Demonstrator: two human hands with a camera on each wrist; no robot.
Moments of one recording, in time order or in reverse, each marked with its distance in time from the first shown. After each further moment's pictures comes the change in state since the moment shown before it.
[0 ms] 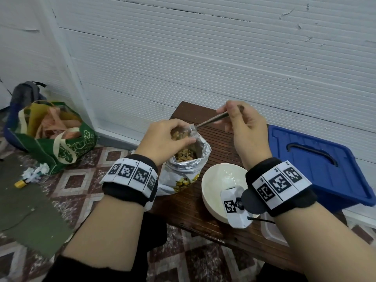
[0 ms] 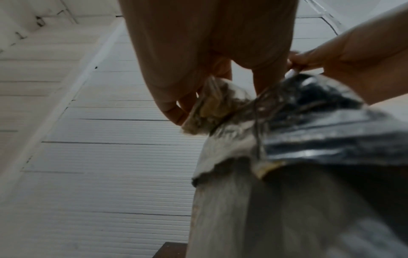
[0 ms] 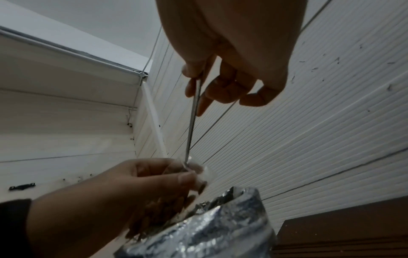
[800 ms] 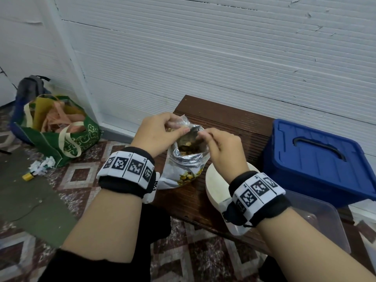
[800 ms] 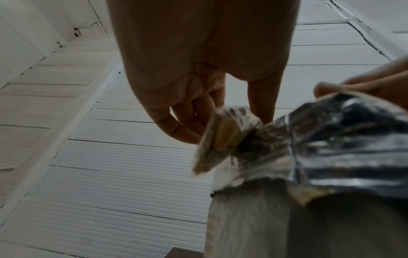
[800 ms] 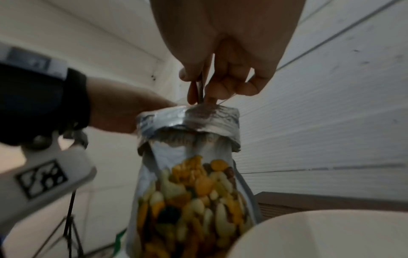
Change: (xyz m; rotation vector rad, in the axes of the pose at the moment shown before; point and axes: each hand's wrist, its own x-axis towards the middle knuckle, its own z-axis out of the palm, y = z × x) left_hand 0.001 -0.018 -0.006 0.030 0.044 -0.075; right_hand -0.036 0.047 0.022 -0.536 -0.215 -0.180
